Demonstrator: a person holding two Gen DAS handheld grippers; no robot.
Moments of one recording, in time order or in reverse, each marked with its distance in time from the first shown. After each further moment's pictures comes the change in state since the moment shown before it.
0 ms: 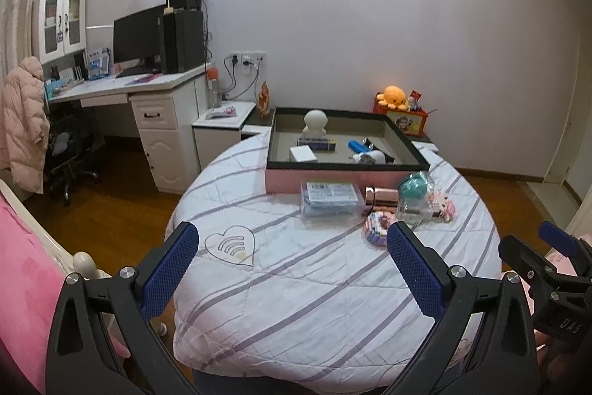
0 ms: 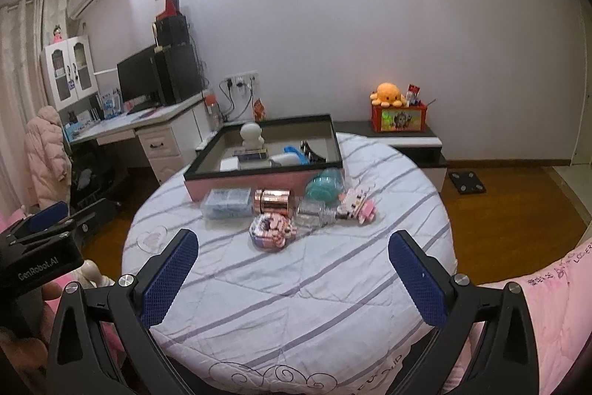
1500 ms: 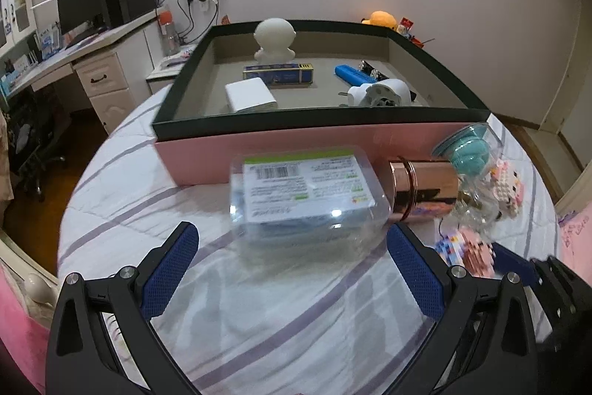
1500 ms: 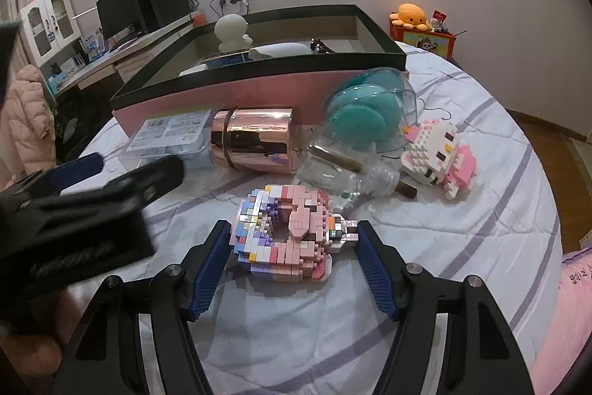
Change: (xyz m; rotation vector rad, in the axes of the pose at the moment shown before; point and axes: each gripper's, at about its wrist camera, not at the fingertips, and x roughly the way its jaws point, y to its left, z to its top) left arm 0.207 -0.045 0.004 0.093 0.264 -0.067; right arm 0.182 0.001 -0.020 0.002 0.293 0.021
